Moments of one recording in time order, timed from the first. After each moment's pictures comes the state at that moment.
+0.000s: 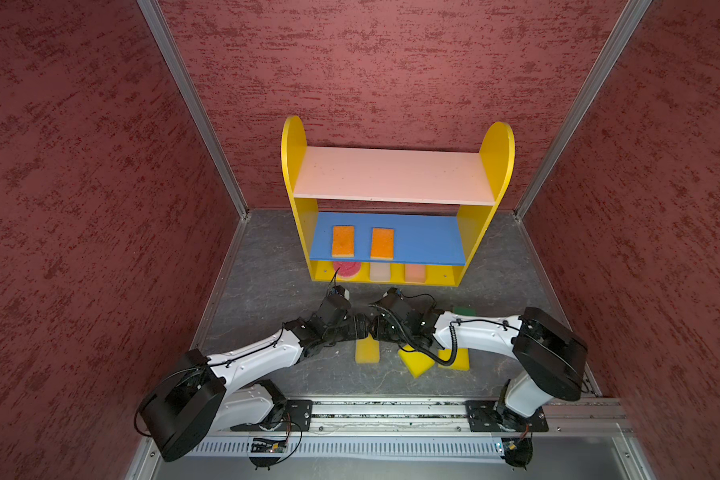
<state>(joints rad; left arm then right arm) -0.74 1.18 0.51 -0.15 0.06 -0.79 0.98 1.61 0.87 -0.17 -0.01 1.05</state>
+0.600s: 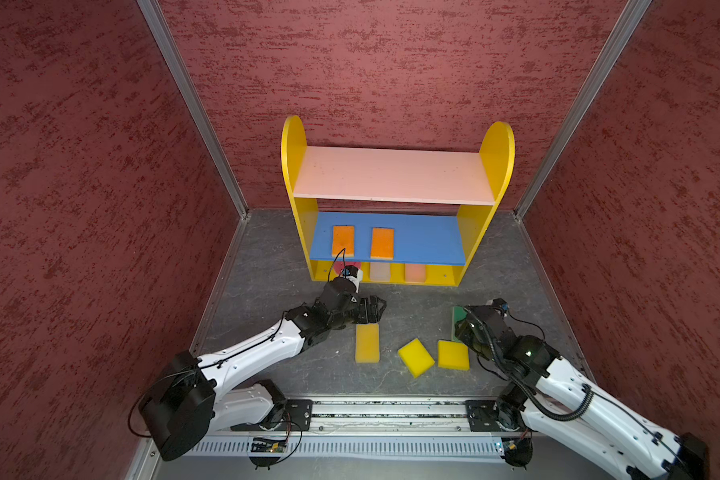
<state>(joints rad) -0.76 1.22 0.68 -0.10 0.11 -0.70 0.65 0.69 0.50 -0.77 0.29 1.23</state>
